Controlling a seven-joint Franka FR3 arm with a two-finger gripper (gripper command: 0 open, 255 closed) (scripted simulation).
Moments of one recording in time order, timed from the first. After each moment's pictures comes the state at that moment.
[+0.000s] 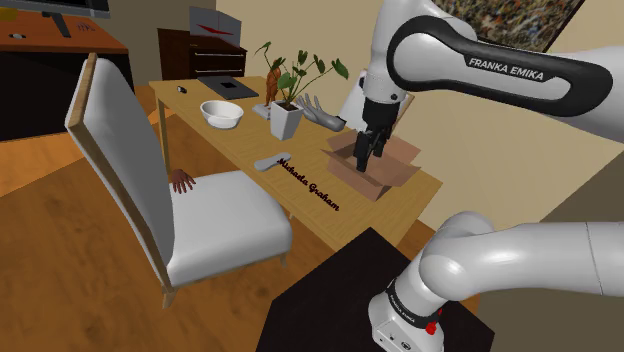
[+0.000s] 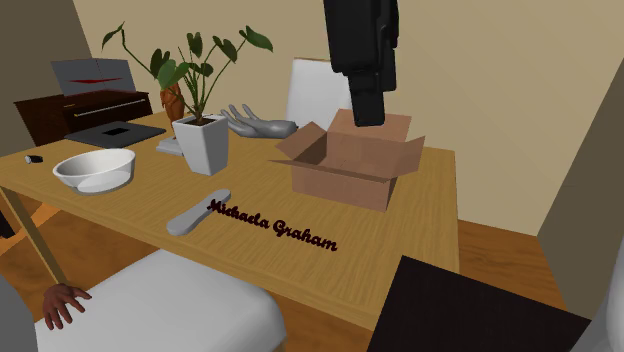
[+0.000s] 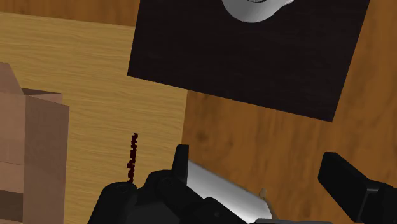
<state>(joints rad) 0.02 -0.77 0.07 -2.44 -0.06 1.49 -0.09</state>
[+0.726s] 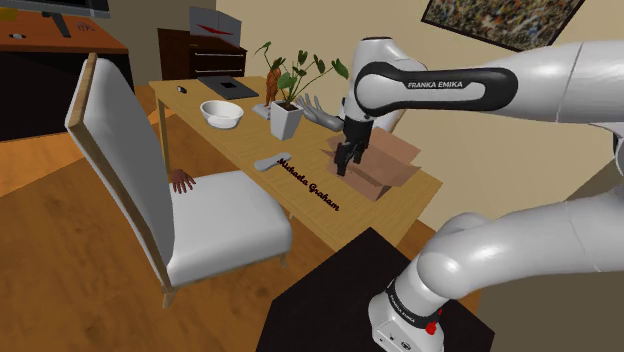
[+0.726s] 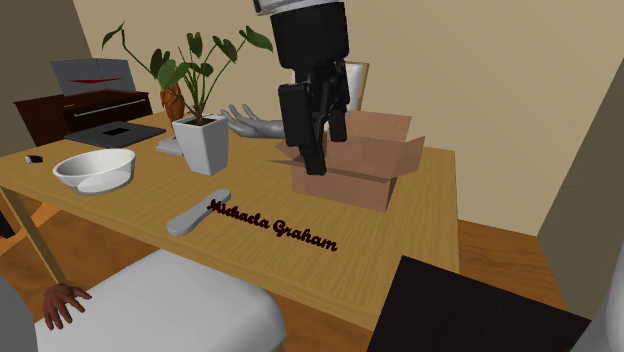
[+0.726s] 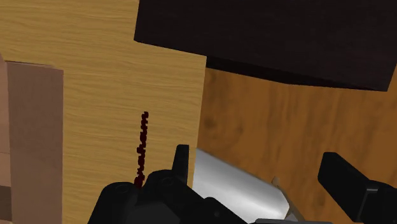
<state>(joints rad) -0.03 -0.56 -0.02 -2.51 -0.11 1.82 -0.15</state>
